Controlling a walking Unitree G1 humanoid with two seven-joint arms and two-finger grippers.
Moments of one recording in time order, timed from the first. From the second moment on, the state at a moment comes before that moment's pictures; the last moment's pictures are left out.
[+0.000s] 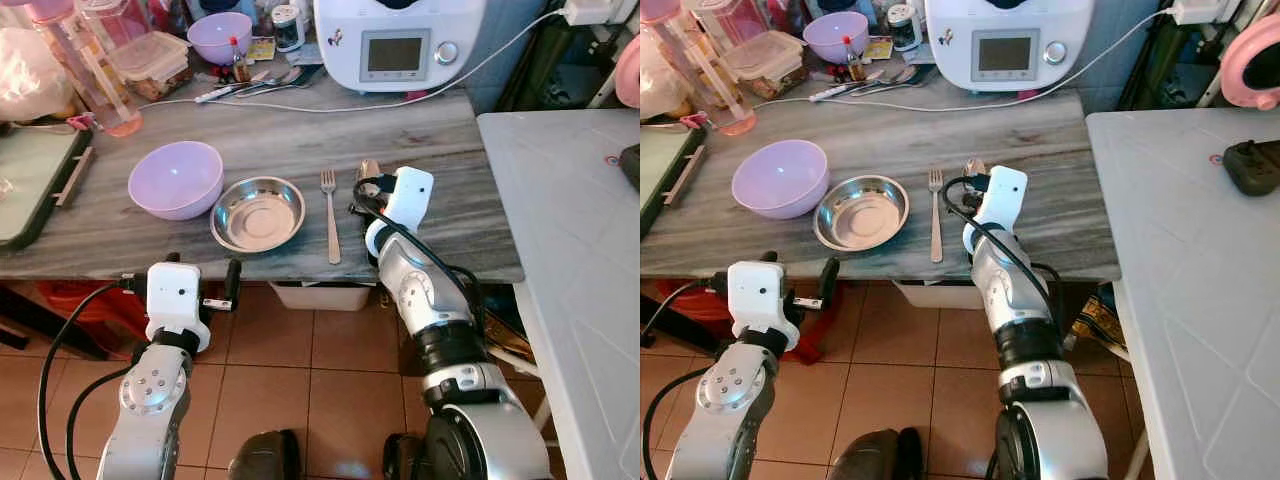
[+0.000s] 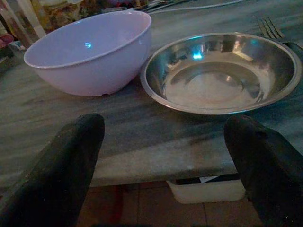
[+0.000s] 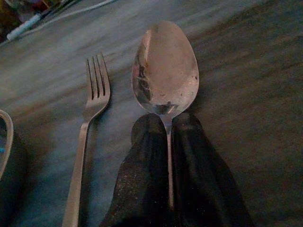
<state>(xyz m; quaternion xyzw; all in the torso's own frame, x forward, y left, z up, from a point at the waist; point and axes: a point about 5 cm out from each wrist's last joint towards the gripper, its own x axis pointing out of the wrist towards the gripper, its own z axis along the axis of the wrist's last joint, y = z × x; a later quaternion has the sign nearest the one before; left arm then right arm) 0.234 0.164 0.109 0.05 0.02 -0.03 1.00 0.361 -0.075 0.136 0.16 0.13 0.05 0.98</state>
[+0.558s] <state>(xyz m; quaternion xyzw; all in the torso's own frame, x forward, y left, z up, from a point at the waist) 0.236 0.162 0.111 0.05 0.02 -0.03 1.00 0.363 -0.060 0.134 0.13 0.15 0.10 0.97</state>
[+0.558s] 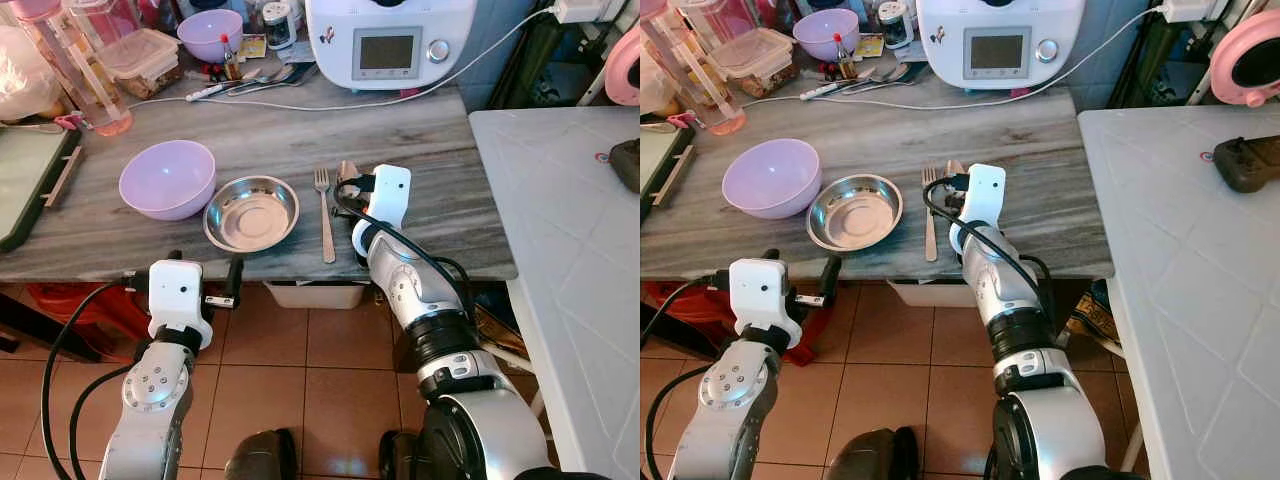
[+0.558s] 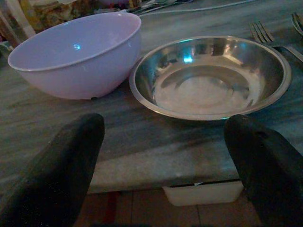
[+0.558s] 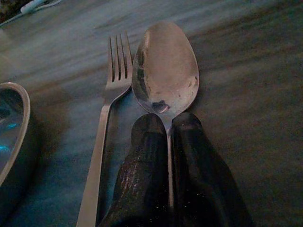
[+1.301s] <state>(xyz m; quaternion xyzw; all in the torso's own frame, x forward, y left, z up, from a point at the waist) 0.237 0.160 0.110 0.04 0.02 -0.03 1.00 0.363 -0.060 0.135 0.12 0.15 0.10 0.98</state>
